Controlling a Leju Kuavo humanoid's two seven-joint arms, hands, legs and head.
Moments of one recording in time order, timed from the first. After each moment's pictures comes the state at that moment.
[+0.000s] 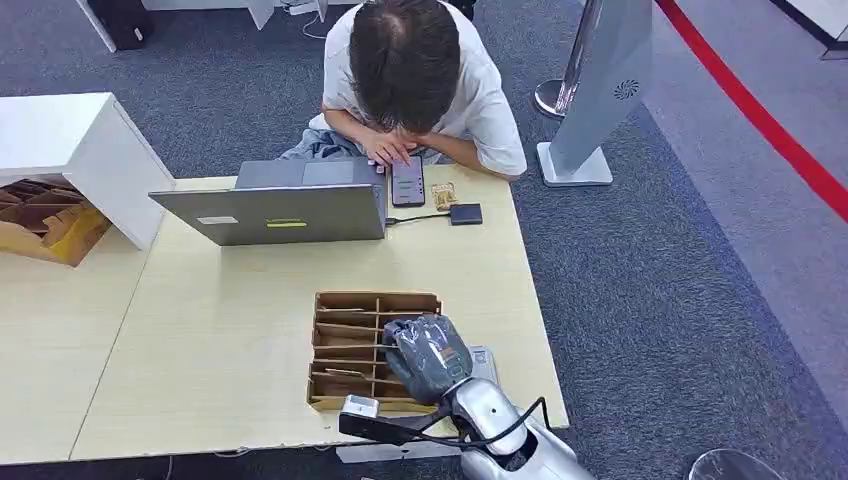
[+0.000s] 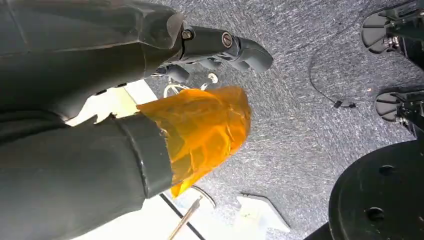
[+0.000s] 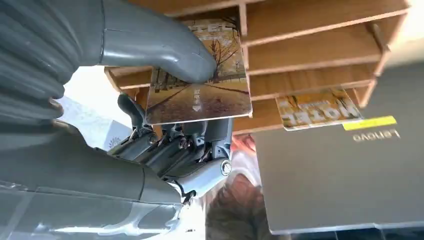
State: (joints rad) left arm 0.05 0.18 0.49 -0.02 -0.74 -0.47 -0.20; right arm -0.31 -0.03 0.89 -1.20 1.06 -0.36 0.07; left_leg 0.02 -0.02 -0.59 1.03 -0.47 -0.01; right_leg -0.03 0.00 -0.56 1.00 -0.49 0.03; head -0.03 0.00
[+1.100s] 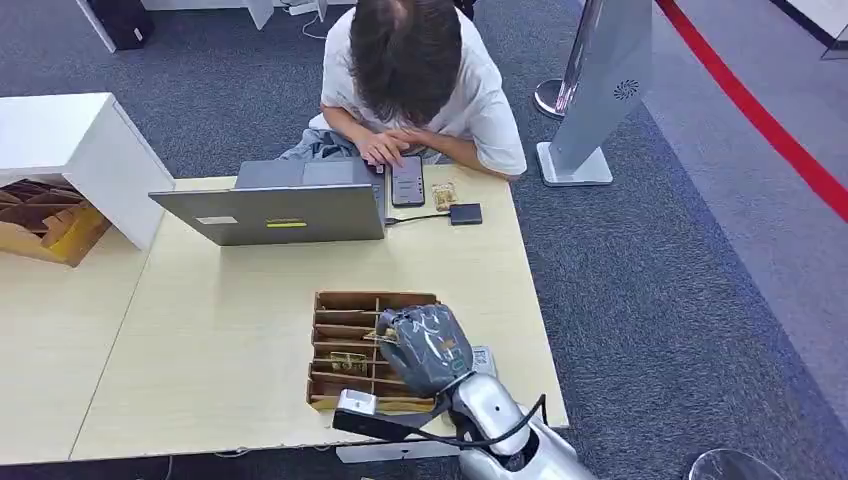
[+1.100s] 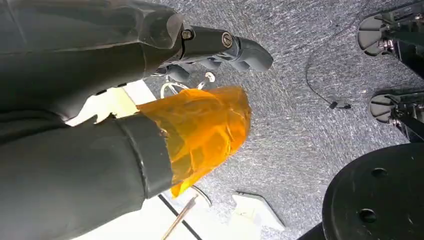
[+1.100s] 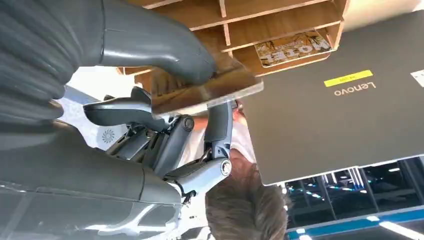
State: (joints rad) left arm 0.05 0.18 0.55 -0.02 -0.78 -0.47 -0.21; right arm -0.31 -0.03 0.87 -1.28 1.06 -0.38 0.07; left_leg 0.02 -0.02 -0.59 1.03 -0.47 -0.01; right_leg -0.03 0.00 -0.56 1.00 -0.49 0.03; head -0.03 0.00
